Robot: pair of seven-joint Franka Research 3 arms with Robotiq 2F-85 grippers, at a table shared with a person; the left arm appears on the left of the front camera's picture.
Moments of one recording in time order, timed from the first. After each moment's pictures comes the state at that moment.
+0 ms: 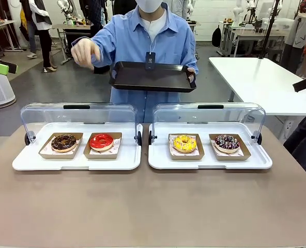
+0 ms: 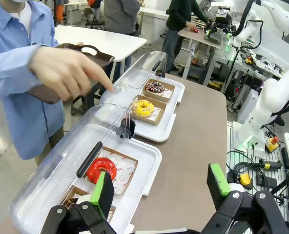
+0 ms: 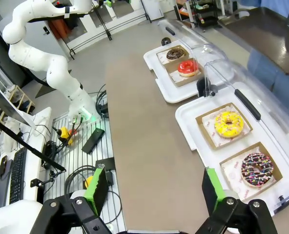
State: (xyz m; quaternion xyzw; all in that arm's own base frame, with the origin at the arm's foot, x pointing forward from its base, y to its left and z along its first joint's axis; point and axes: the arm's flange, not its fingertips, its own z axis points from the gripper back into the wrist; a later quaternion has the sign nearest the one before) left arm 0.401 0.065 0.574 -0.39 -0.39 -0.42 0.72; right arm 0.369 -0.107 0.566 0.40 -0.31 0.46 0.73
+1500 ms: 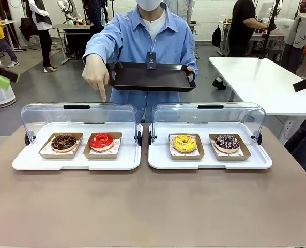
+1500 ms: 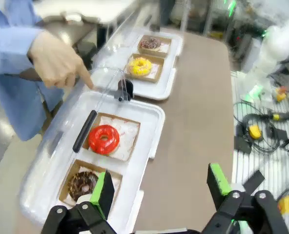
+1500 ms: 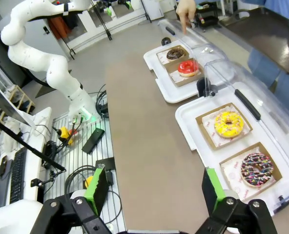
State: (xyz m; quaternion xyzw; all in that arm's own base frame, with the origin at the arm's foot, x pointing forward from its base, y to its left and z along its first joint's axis) left arm 0.396 0.050 0.569 -0.30 -0.32 -0.51 0.73; right arm 0.369 -0.107 0.566 0.40 -0.31 0.46 0.73
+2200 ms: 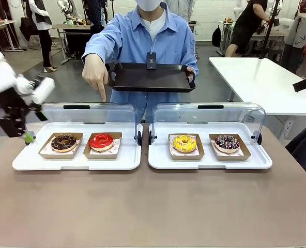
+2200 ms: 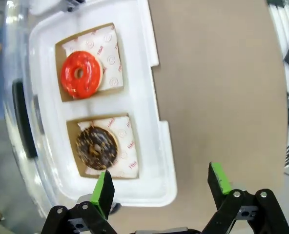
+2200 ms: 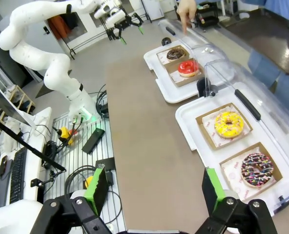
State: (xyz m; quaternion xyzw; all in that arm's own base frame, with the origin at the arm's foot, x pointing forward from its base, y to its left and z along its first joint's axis) left arm 0.403 -0.068 0.486 0.00 -0.13 -0.73 0.67; right arm 0.369 -0.107 0.566 0.40 -0.31 0.46 0.73
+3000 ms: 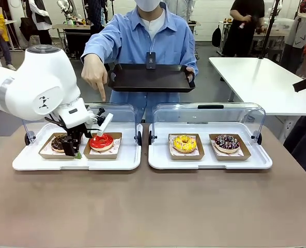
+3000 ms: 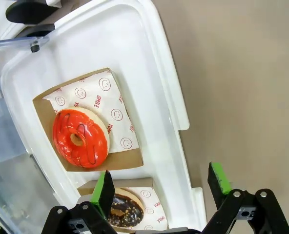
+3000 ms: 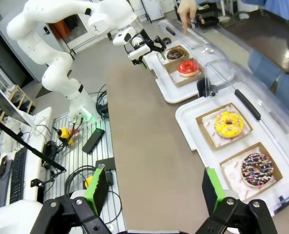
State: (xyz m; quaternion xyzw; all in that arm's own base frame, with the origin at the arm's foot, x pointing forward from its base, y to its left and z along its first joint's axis) left arm 0.439 -0.200 0.395 0.07 -0.07 -0.77 0.63; right arm 0.369 -0.107 0.566 0.40 -0.31 0.46 0.73
